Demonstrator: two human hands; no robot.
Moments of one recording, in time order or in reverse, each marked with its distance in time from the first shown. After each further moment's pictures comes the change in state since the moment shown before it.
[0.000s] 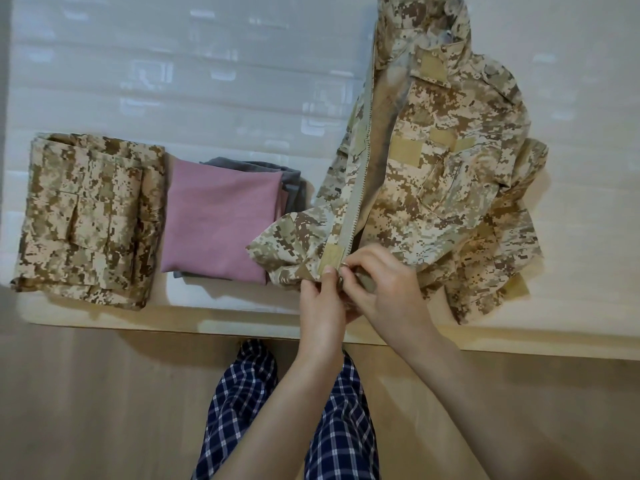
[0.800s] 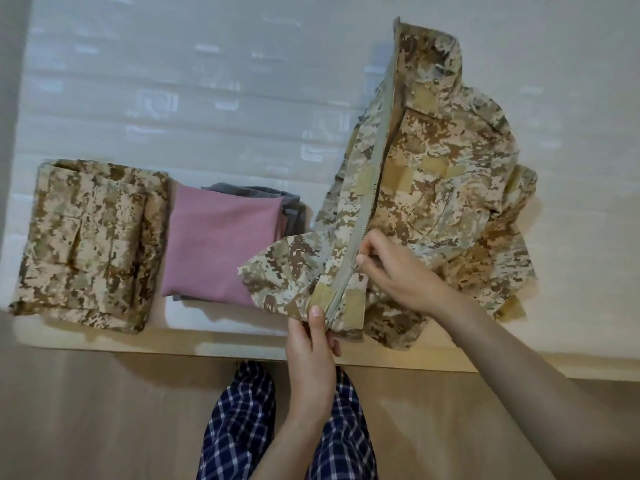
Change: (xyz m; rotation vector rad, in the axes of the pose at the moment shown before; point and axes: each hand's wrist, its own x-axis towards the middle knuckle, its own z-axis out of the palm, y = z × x) left_hand -0.003 -0.026 -0.019 0.187 0.092 0.364; right_hand 0.059 0.048 -0.022 -0.027 -0.452 0.104
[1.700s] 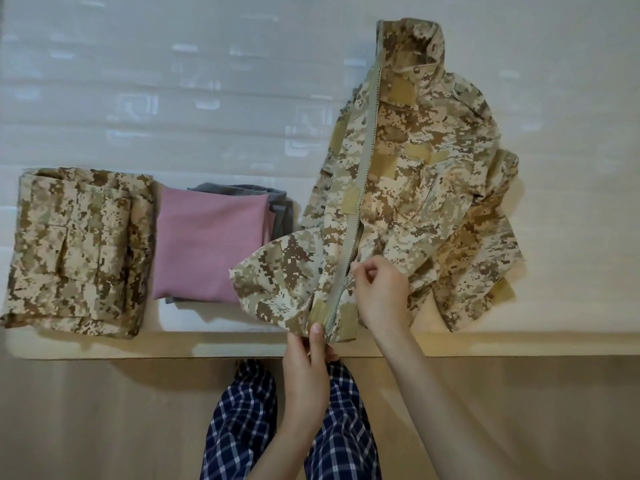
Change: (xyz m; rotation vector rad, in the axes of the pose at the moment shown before) left_hand -0.010 -0.043 -0.016 0.170 -0.071 -0.060; right_hand -0.025 -0.024 0.058 0.241 0.567 0.540
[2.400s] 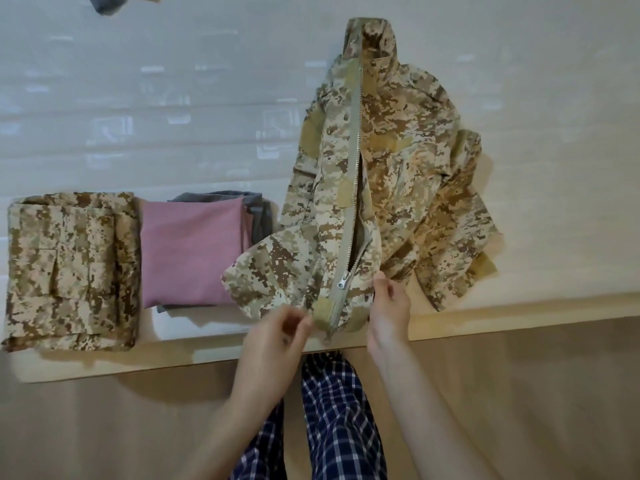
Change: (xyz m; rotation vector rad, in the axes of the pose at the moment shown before) left_hand 0.001 0.053 -0.035 0.722 -0.264 0.383; right_hand -0.028 0.044 -0.003 0.918 0.189 0.616
